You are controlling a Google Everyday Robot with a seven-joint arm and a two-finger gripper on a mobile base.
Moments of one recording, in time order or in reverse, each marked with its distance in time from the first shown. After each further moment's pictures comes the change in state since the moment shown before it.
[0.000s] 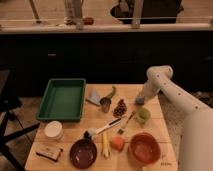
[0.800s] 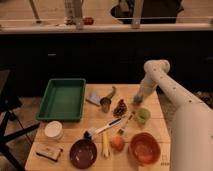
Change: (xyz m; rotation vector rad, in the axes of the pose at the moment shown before) arm -0.013 -0.016 -0.009 -0.053 -0.074 -0.111
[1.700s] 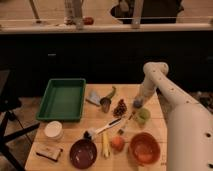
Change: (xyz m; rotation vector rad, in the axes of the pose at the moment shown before) arm -0.002 0.026 0.016 -0.071 -0.059 -0.006
